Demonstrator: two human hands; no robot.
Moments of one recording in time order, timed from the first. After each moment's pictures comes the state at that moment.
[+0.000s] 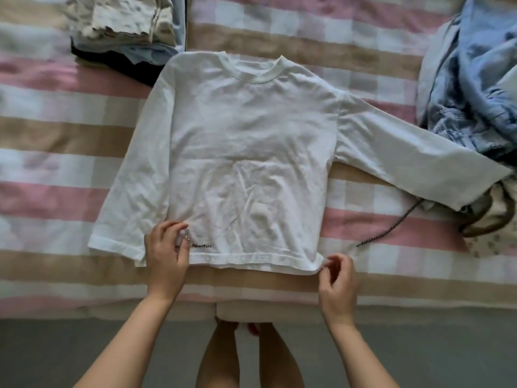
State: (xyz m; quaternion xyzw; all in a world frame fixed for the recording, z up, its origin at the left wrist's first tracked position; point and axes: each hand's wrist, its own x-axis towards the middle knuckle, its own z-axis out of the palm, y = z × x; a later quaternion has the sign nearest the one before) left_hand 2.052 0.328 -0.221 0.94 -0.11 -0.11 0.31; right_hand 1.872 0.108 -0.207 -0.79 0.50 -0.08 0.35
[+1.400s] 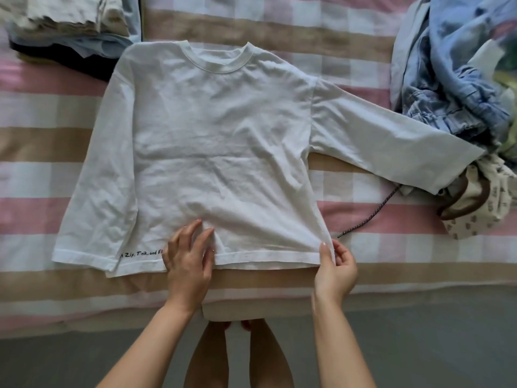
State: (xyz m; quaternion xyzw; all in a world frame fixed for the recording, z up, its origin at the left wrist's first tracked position) left_hand 2.012 0.273 -0.220 0.93 -0.21 -0.17 0.24; right_hand 1.893 0.091 -0.208 -0.46 0.72 -0.24 0.46
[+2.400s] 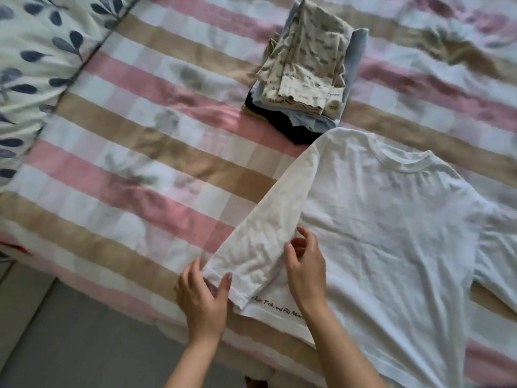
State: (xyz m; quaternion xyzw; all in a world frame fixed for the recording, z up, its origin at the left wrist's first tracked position) left_hand 2.094 0.412 -0.221 0.94 0.17 -0.04 0.31; right_hand 2.125 0.245 -0.206 -0.79 0.33 0.07 0.51
